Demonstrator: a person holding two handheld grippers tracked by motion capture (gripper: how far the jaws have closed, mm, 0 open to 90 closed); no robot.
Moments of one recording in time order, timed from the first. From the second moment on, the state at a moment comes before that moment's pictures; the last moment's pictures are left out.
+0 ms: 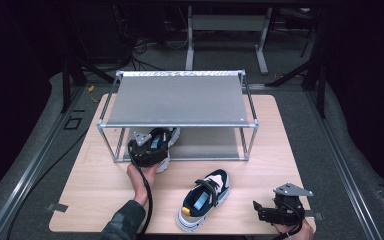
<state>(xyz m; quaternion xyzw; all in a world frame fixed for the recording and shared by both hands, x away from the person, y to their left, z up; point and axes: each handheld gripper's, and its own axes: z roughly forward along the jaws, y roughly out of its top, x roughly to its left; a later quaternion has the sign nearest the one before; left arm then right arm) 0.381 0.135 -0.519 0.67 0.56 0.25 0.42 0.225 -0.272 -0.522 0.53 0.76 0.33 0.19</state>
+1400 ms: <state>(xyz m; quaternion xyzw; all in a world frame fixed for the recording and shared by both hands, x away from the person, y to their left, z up) 0.360 0.134 -0.541 0.67 0.55 0.24 0.43 0.219 -0.266 -0.523 0.52 0.76 0.35 0.18</state>
